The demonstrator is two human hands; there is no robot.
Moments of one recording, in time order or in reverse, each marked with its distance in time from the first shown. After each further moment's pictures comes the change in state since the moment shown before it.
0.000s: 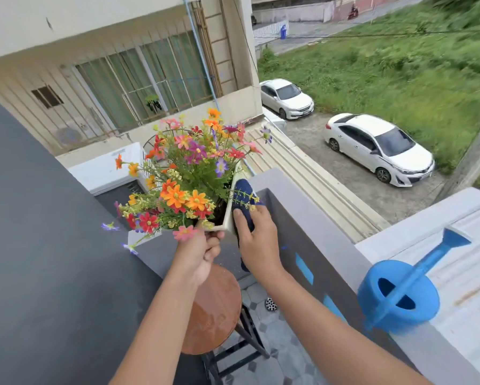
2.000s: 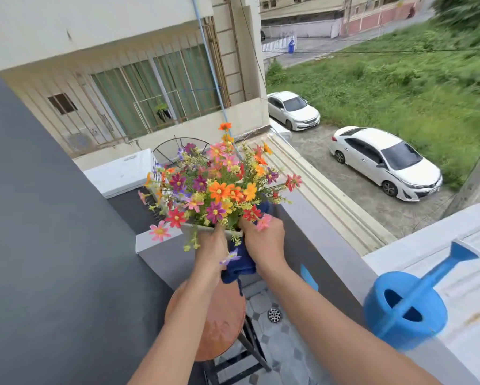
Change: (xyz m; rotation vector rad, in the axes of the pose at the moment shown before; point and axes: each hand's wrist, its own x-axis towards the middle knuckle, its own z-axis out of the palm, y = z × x) left_hand 0.000 -0.004 0.006 0.494 0.157 0.092; right_hand 0.019 -0.013 0.009 0.056 -0.003 0.409
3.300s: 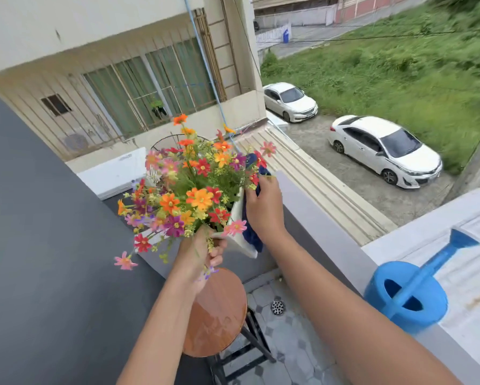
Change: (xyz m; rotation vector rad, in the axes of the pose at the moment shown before) left_hand 0.003 -0.003 -0.020 -0.364 -0.245 -0.109; right_hand 0.043 -0.020 -0.009 -0.111 0.027 -0.315
